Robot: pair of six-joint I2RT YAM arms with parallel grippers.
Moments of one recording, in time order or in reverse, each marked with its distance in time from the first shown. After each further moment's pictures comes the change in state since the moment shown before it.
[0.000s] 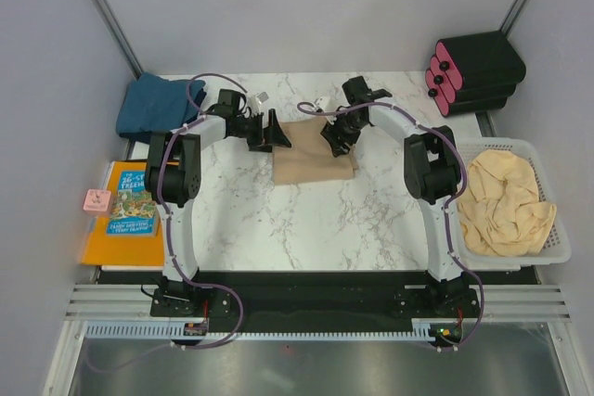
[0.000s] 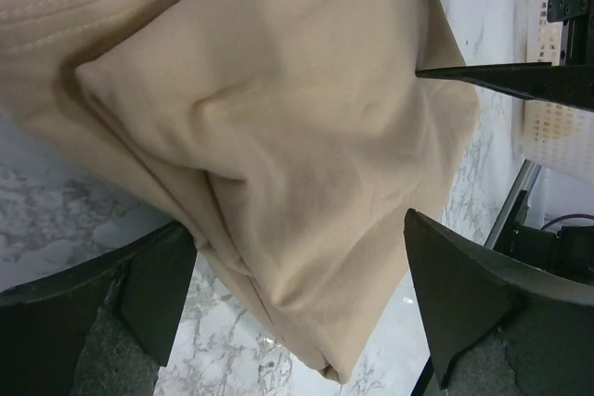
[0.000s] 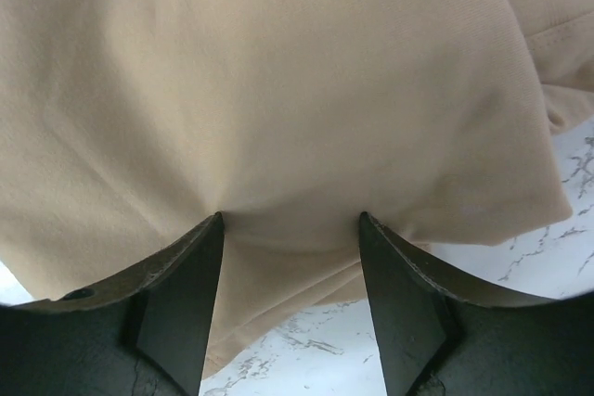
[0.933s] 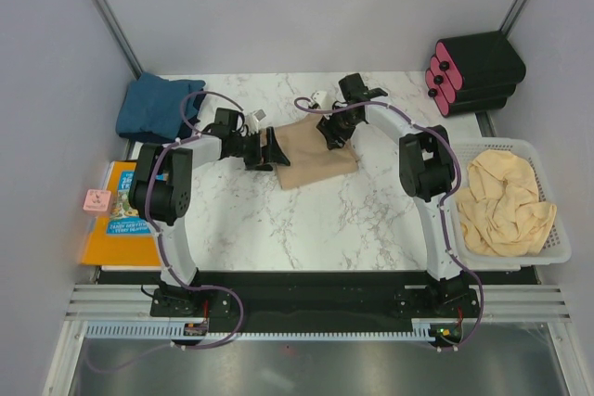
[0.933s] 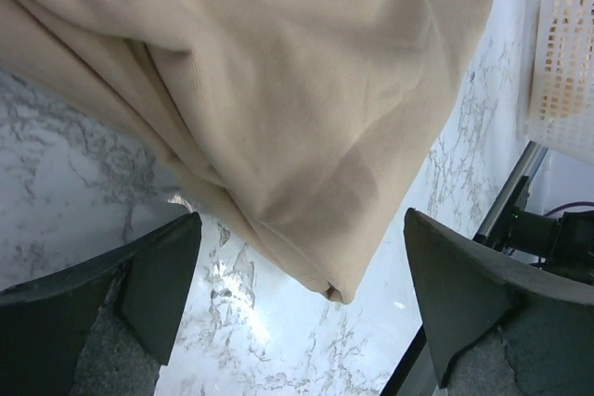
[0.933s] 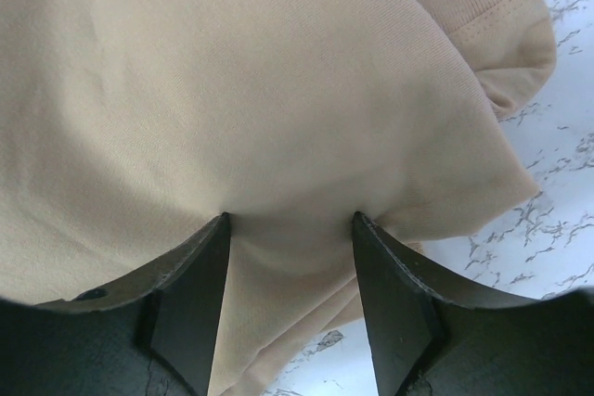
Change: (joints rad) left arm -0.034 -0.204 -0.326 0.137 -0.058 -0.061; right arm 0.009 0.067 0.085 0.057 -0.003 0.036
